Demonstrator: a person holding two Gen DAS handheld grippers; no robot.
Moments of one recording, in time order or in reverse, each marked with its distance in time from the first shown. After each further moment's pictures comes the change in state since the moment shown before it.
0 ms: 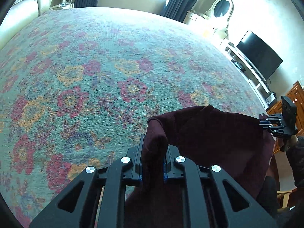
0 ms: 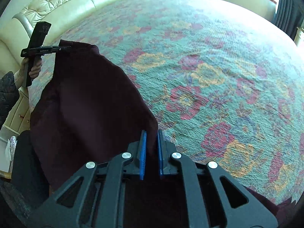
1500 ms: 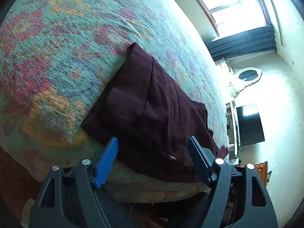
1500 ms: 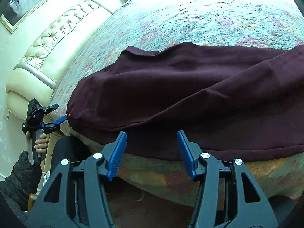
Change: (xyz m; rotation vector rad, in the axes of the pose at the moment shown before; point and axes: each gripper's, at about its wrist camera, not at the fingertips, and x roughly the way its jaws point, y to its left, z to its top) left arm -0.078 -0.019 -0.254 -0.720 -0.092 -0.155; right arm -0.030 0.106 -0.167 0.478 -0.080 0.167
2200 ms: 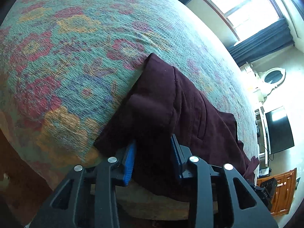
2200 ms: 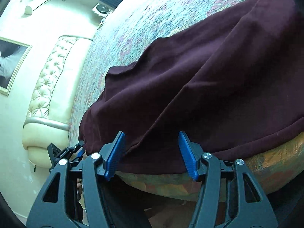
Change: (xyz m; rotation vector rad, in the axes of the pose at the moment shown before) left arm 0.024 -0.022 0.002 0.043 -0.107 0.256; right arm 0.019 -0.043 0.003 0.424 -0.049 0.106
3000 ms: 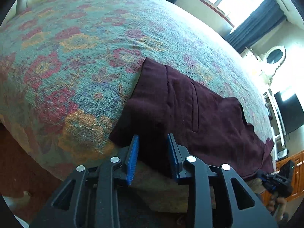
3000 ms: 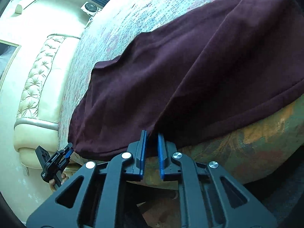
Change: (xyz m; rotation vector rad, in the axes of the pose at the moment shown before) left arm -0.023 -0.013 -0.021 0.214 -0.040 0.119; right arm -0.039 -0.007 -0.005 -0.023 0.007 -0.090
